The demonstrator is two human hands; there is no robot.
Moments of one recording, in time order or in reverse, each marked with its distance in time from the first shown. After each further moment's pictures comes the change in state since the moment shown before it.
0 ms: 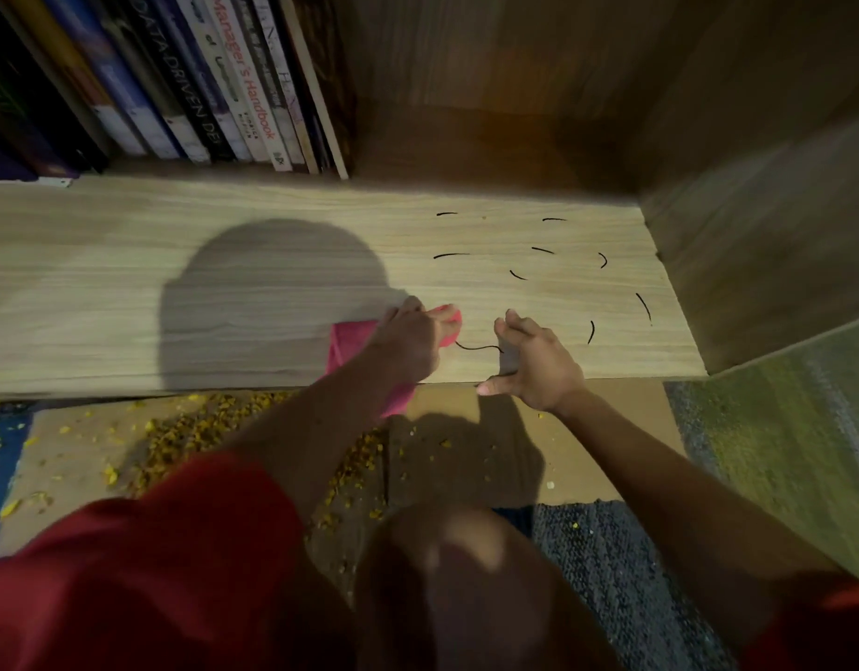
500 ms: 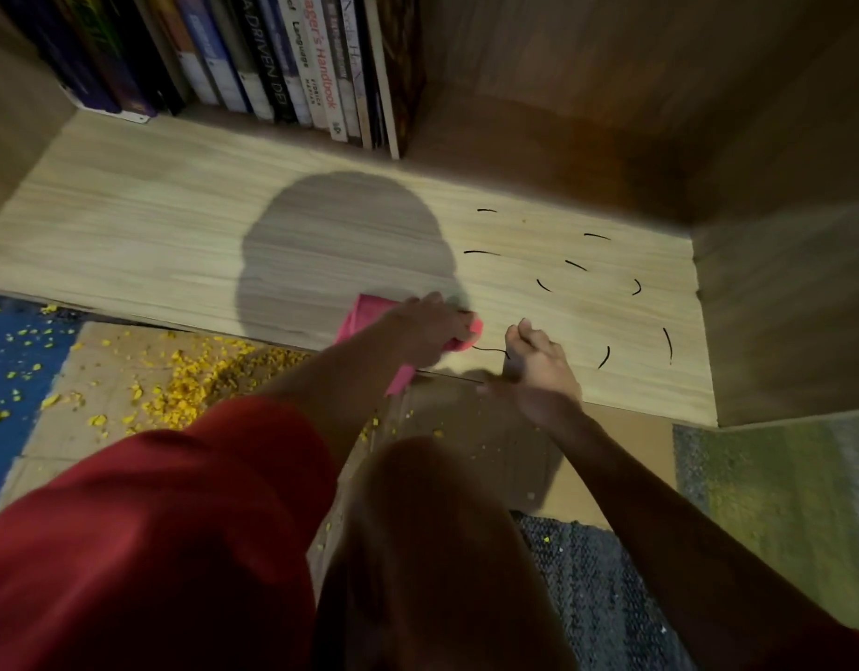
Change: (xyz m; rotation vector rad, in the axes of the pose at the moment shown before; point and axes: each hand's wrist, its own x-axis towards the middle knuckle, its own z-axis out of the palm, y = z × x) left_hand 0.002 0.005 -0.016 0.090 -0.183 0.105; right_hand -0.002 -0.002 -0.007 -0.070 -0.057 -0.053
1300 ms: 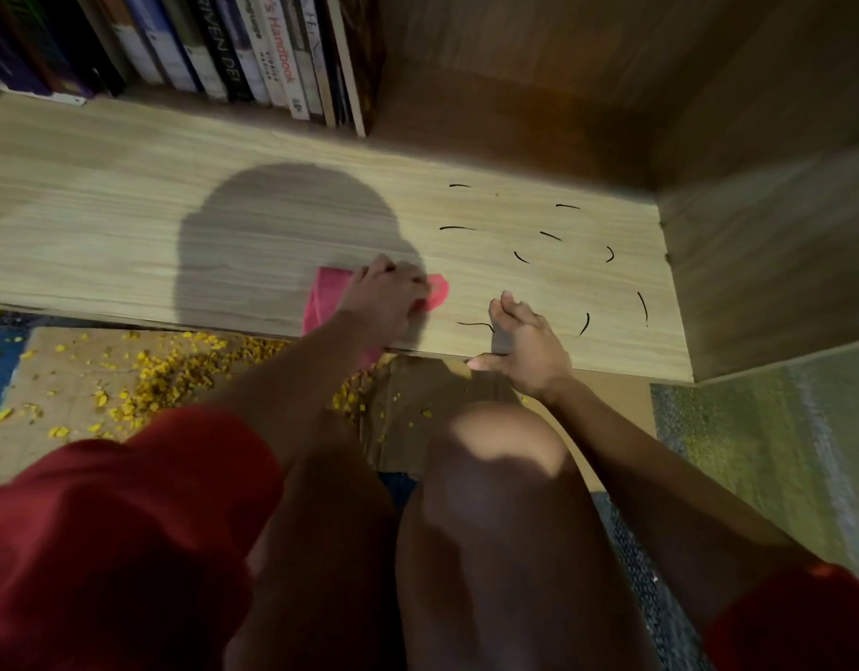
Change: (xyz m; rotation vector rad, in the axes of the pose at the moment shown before) left_hand -0.012 -0.014 0.016 0.043 0.223 -0.201; right_hand -0.001 0.005 0.002 0.013 0.018 -0.017
